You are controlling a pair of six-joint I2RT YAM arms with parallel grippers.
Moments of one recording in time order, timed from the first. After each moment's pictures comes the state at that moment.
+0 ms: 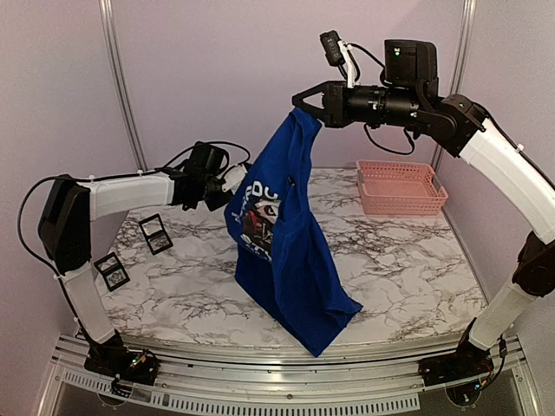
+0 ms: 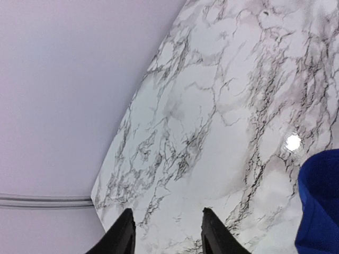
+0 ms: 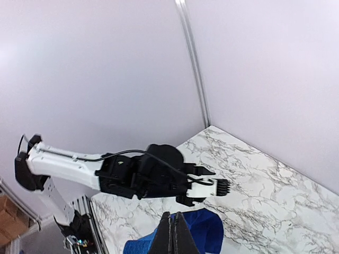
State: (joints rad) left arm -0.55 1.82 1.36 -0.21 -0.37 0.72; right arm 0.80 1.63 1.96 -0.46 -0.27 0.23
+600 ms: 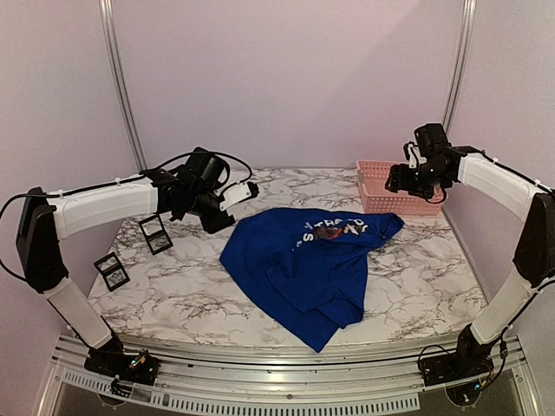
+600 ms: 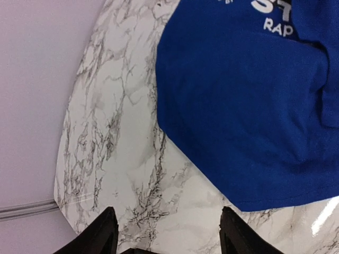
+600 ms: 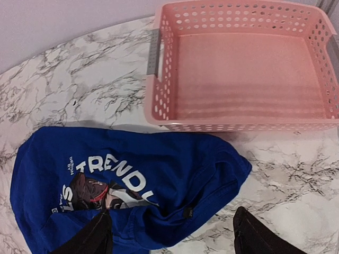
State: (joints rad) left arm -0.66 1.63 1.29 -0.49 -0.26 0.65; right arm 0.24 1.62 1.40 -0.62 -0.01 0.35
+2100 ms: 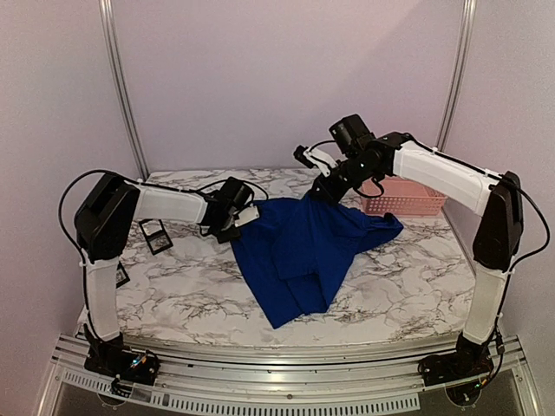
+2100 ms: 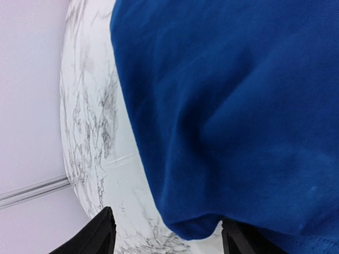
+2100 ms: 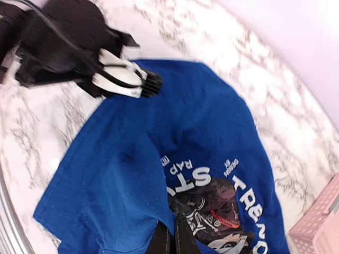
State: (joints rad) left arm -0.63 2.06 1.35 -0.29 -0.57 0.73; right arm 0.66 1.93 1.79 -0.74 -0.19 -0.23
